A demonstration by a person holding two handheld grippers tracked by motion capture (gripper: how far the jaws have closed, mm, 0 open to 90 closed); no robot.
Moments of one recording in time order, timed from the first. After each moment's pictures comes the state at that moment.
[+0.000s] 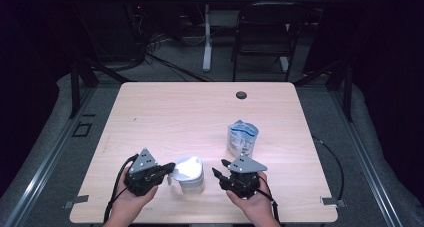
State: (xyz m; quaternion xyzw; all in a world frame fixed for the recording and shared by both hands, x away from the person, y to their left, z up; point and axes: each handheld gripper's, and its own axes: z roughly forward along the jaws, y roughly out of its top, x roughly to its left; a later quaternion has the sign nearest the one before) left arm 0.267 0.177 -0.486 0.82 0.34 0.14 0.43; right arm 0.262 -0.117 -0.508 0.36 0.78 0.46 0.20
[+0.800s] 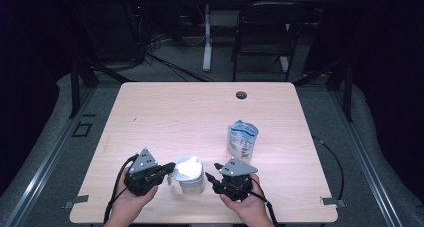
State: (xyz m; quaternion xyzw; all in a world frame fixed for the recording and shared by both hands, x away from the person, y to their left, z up) left arm 0.267 0.177 -0.485 0.83 0.34 0.14 0.43; right arm 0.259 -0.100 -0.515 0.34 0.80 0.46 0.19
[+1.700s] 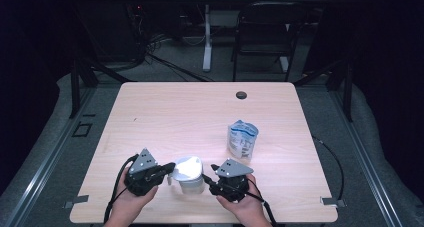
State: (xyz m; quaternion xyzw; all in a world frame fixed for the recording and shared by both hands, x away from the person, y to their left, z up) left arm 0.267 0.176 -0.486 0.82 0.34 0.15 0.43; right arm 0.259 -0.092 -0.517 0.33 0.81 0.45 0.18
